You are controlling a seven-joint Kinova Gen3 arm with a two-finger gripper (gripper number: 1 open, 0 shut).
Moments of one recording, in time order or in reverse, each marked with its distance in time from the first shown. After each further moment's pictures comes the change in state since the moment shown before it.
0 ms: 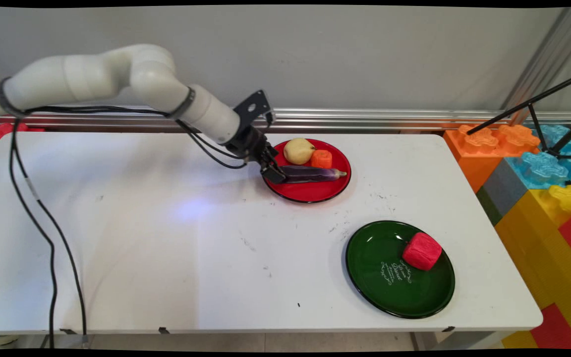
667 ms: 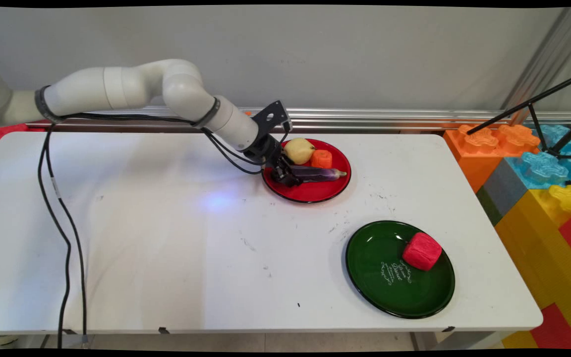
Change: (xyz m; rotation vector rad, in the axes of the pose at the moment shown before) arm 0.010 -0.008 0.050 -0.028 0.000 0.007
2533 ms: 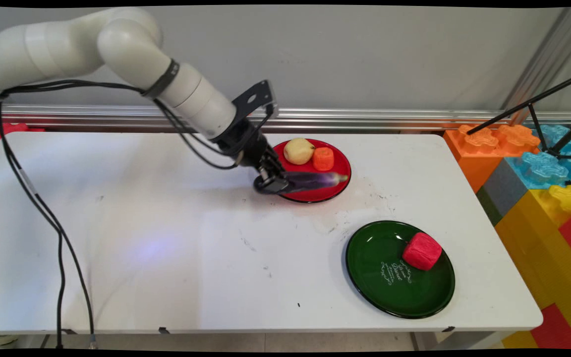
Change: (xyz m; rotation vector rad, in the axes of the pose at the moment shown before) arm 0.025 0.073 -0.121 -0.129 -0.034 0.033
